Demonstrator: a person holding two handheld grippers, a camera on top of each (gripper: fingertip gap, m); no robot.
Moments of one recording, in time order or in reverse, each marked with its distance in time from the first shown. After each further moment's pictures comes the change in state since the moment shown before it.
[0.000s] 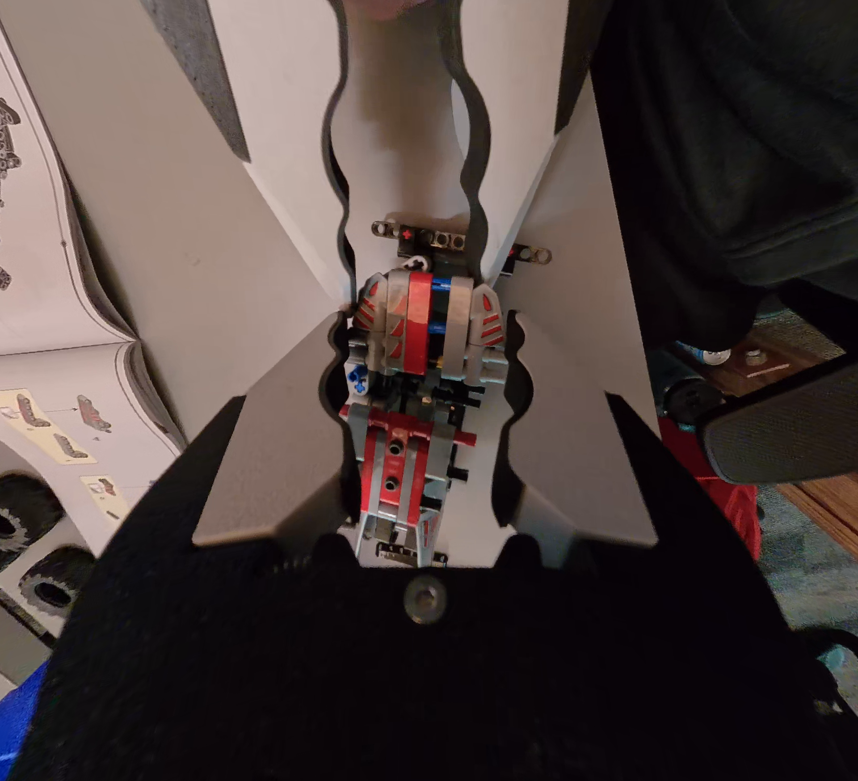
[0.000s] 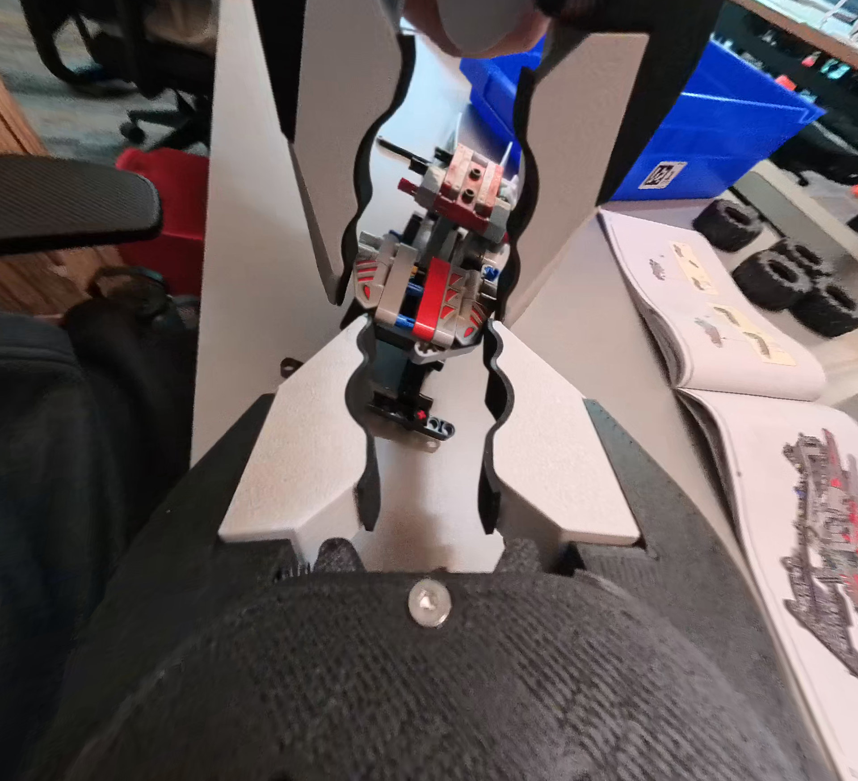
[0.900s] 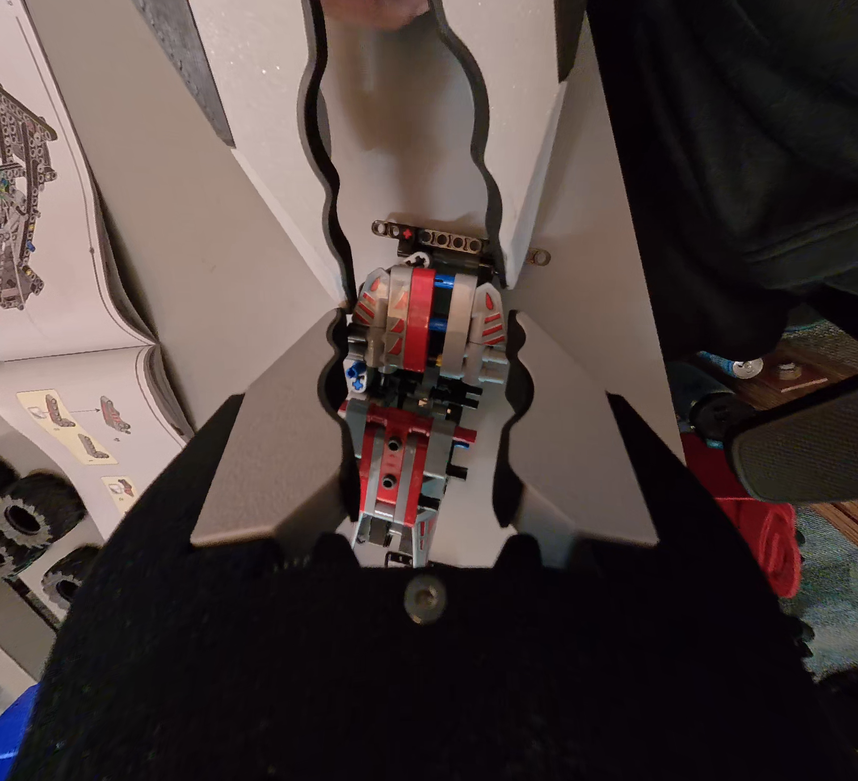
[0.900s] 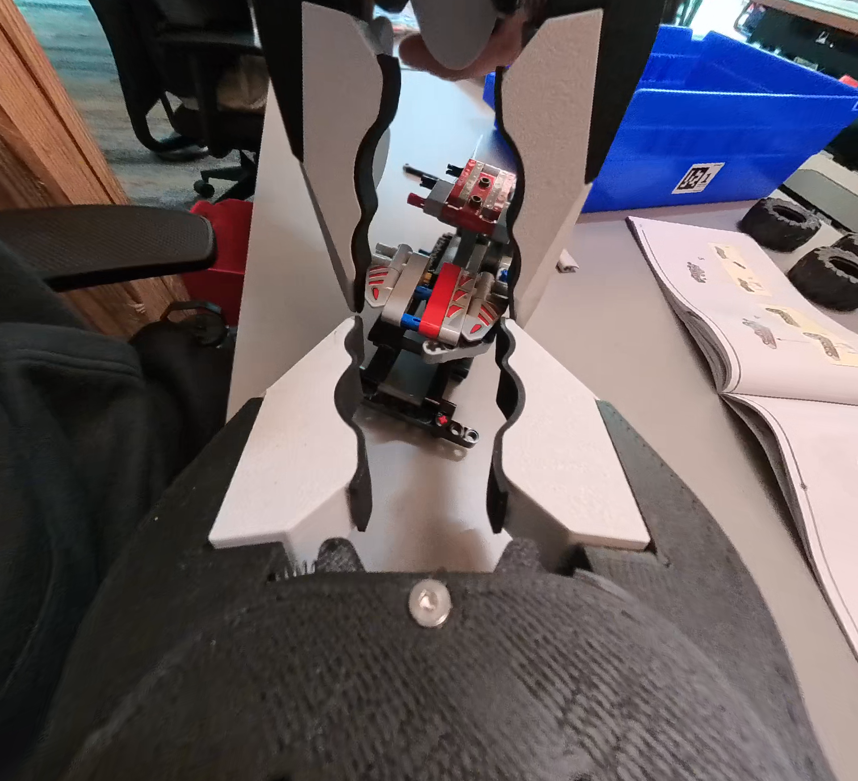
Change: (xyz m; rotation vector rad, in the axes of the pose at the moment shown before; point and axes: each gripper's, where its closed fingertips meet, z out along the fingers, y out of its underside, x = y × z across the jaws) left arm -0.003 -0.001 0.002 0.035 -0.047 0.020; right arm -0.004 -0.001 -0.005 0.082 -0.093 0.088
